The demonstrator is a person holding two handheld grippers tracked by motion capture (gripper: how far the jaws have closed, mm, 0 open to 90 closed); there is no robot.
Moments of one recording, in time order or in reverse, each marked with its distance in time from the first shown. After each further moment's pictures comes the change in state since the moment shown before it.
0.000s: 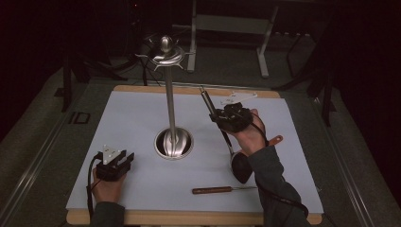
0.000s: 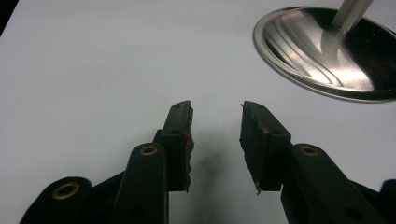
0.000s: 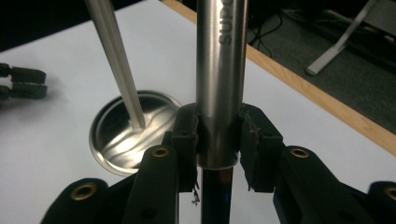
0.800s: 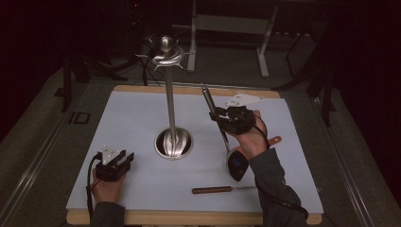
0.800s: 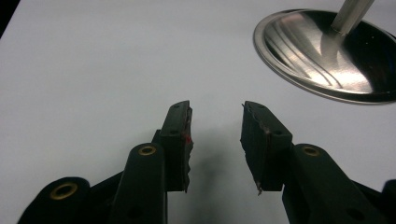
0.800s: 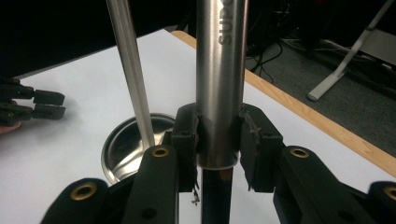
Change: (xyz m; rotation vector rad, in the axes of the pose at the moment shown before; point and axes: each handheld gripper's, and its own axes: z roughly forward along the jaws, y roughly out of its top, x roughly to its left) left arm 0.000 -0.001 -0.001 -0.014 0.000 -0.005; right arm 0.005 -0.003 -0.014 -0.115 0.016 -0.002
